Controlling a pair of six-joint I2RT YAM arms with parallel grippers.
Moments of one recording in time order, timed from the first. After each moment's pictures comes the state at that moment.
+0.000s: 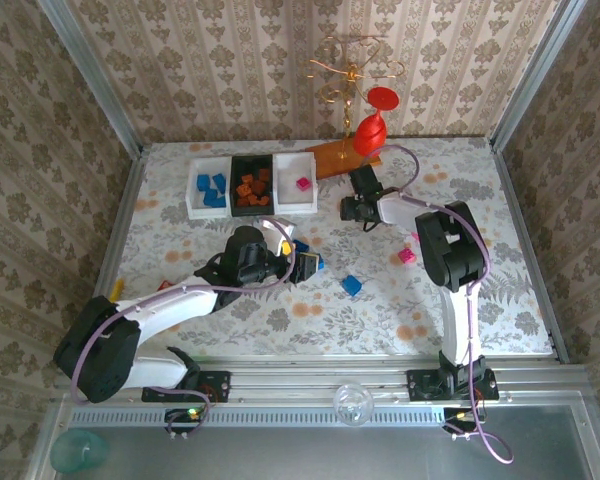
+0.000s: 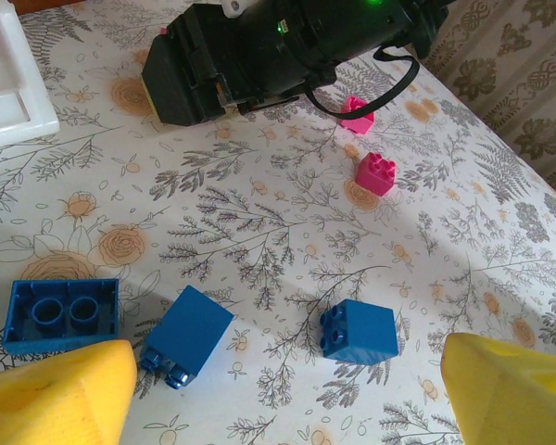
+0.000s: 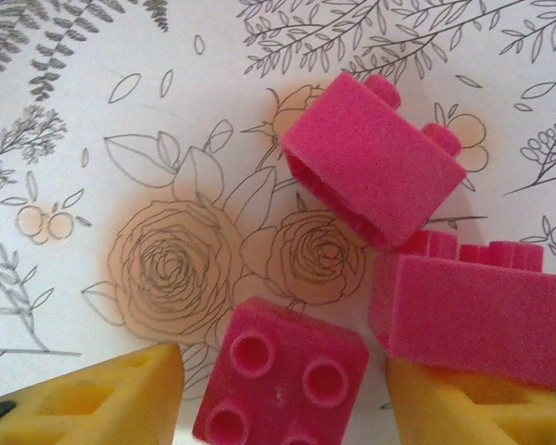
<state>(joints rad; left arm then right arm) -0.73 1.30 0.60 0.26 0.30 -0.32 0.34 2.12 1.43 -0.30 0.12 0.35</state>
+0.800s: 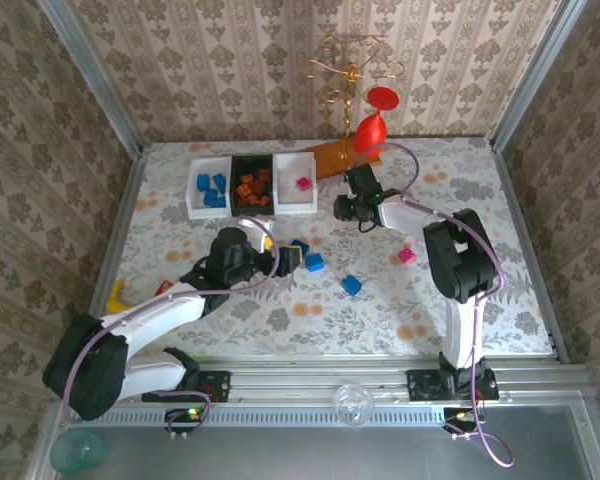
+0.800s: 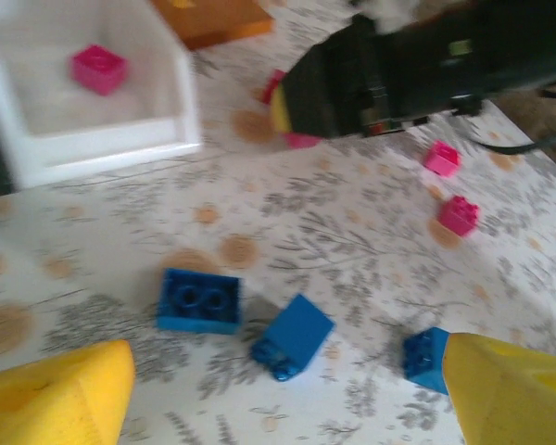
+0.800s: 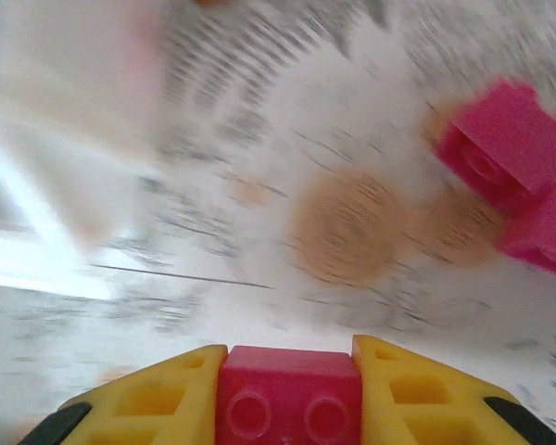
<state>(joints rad) -0.62 1.17 0.52 0.23 0.19 -0.33 0.40 1.97 1.37 -0.23 -0.01 0.38</state>
